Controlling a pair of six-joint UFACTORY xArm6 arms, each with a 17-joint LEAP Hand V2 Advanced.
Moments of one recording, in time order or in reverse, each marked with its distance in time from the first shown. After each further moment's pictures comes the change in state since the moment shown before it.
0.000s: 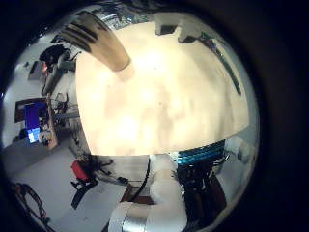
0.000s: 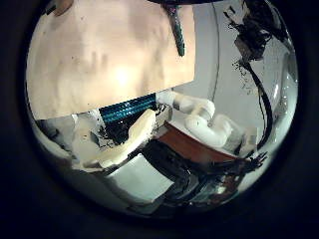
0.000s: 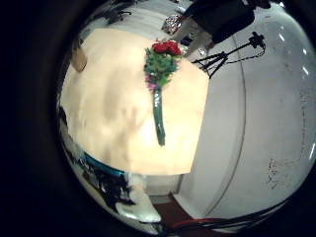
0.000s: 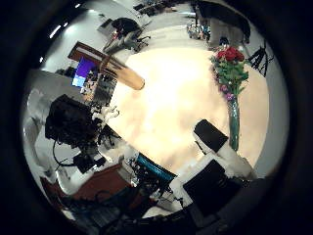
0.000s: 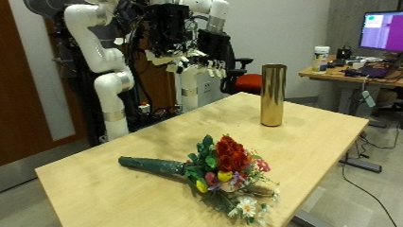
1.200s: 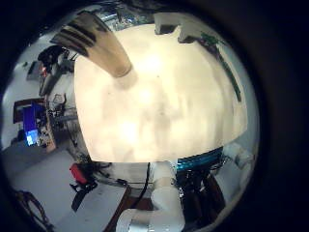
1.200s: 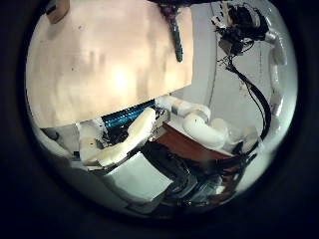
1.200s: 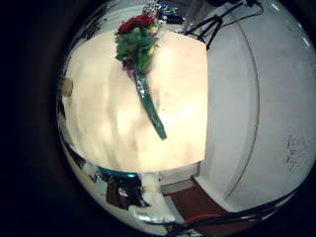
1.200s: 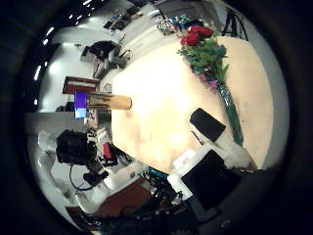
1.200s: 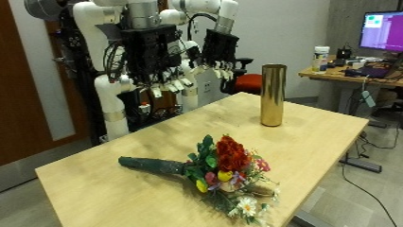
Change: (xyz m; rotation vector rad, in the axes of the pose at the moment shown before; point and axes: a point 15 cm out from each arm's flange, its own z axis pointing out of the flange) left arm -0.020 -0.052 -0.005 -0.026 0.038 0.015; right arm 0.140 0.009 0.087 -0.170 -0.090 0.436
